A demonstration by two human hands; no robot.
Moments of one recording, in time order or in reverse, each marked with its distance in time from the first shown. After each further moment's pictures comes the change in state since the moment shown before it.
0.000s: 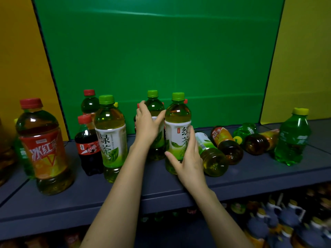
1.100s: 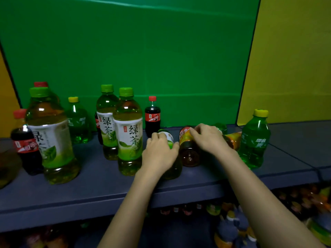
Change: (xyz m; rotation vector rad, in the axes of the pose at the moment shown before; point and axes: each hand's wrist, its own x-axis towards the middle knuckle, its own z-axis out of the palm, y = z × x) left_hand -0.088 0.076 0.105 0.442 -0.348 -0.071; right_hand 0.094 0.088 -0.138 -0.534 -0.317 0.274
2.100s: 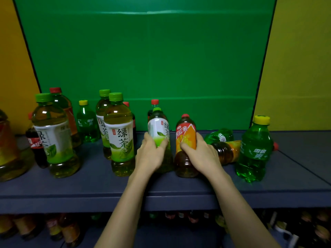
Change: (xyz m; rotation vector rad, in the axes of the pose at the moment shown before) left_hand 0.020 0.003 0.025 -0.231 0.173 -0.277; right_hand -0.004 0.031 0.022 0.279 -0.038 -0.070
